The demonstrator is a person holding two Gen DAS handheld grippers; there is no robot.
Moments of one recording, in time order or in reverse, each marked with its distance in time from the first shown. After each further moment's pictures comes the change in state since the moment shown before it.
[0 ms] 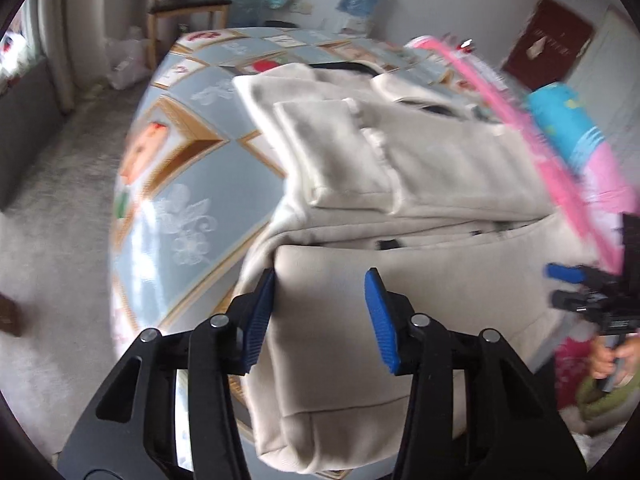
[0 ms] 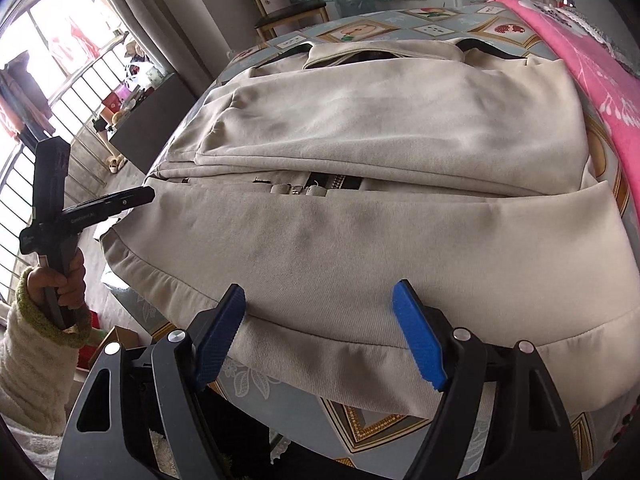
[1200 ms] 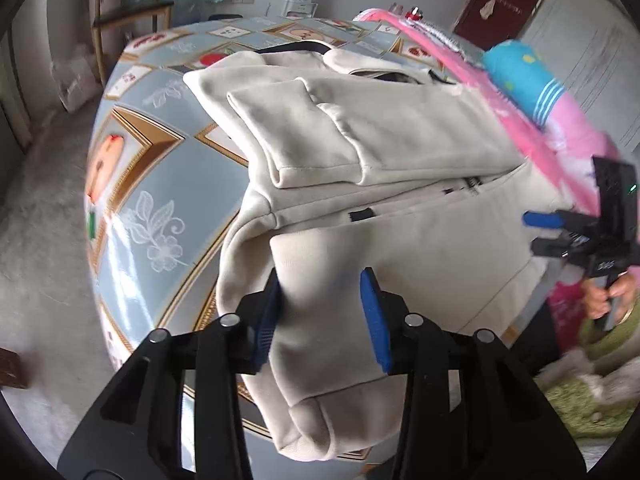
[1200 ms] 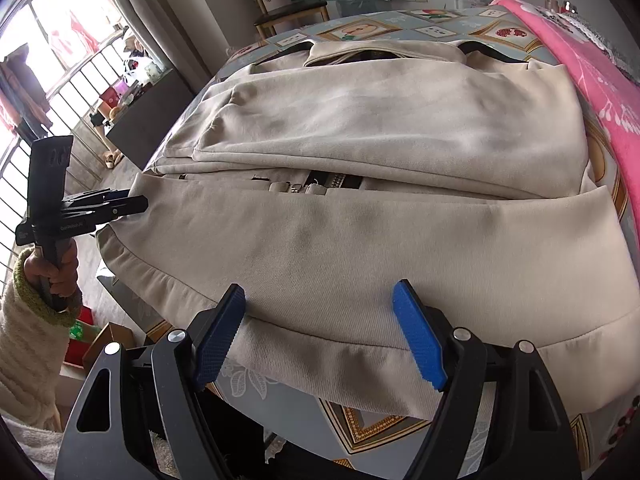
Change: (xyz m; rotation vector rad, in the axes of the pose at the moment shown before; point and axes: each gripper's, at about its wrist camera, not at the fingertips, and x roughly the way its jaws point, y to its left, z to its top) left arm 0.005 -0.010 -0.005 0.191 0.080 -0.048; right arm 0.002 0.003 0.000 -0.020 0.004 -0.022
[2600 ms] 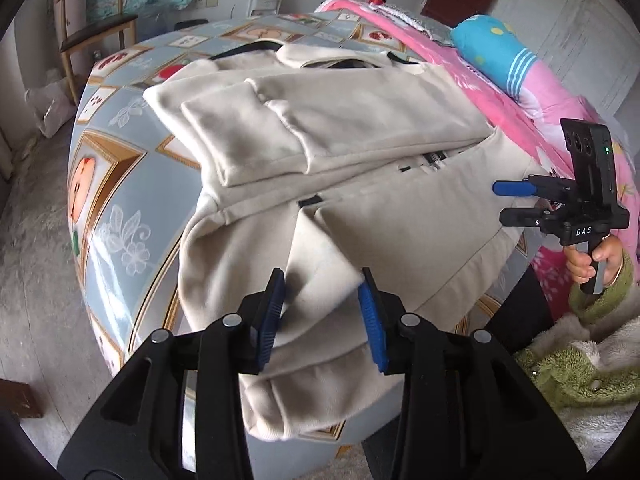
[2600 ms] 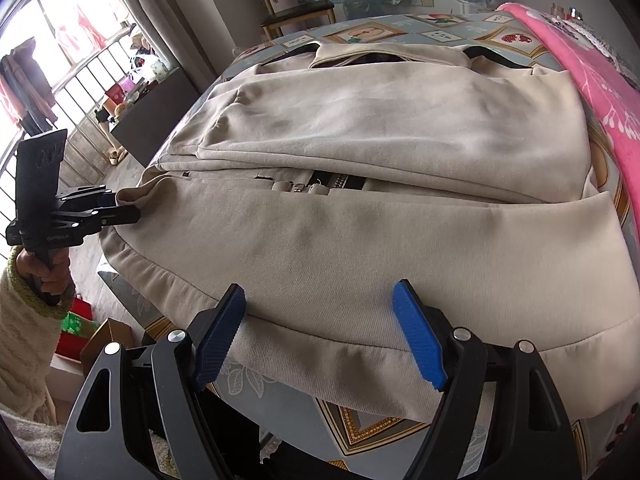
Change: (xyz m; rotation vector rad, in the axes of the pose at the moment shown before) left arm -0.014 -0.020 -0.004 0.089 0.038 -0.071; right arm -0.001 -0.001 -0.002 -0.025 -0.011 0.011
